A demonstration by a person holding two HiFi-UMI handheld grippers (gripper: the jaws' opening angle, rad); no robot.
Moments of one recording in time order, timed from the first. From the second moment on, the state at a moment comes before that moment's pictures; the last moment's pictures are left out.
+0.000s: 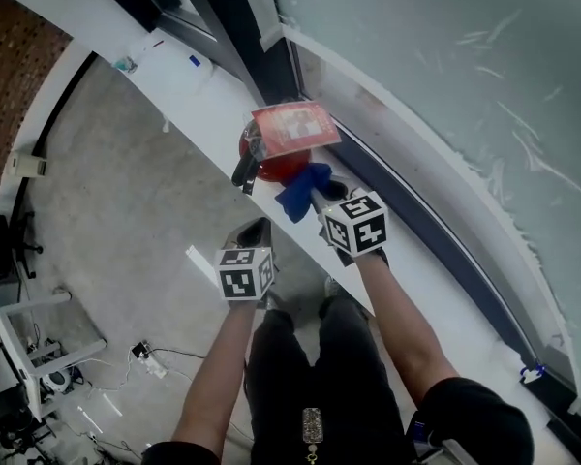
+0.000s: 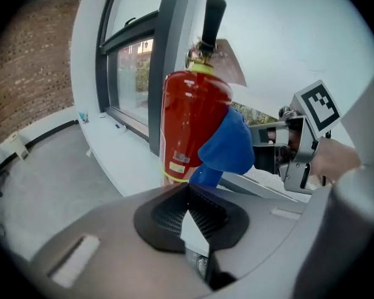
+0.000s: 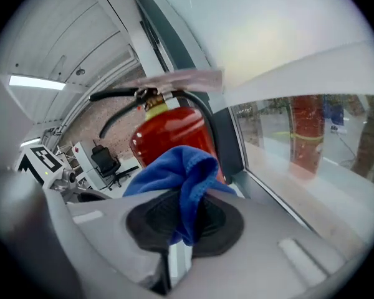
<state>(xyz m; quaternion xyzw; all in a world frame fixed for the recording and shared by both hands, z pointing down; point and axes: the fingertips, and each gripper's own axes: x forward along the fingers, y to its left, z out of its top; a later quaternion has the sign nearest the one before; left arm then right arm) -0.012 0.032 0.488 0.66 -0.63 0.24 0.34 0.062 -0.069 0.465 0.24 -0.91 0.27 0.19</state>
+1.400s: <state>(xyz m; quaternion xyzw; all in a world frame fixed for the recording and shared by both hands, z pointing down) -0.012 -0.103 0.291 0.87 -0.36 0.29 0.20 0.008 -0.110 0.292 0.13 -0.92 0.09 0.35</state>
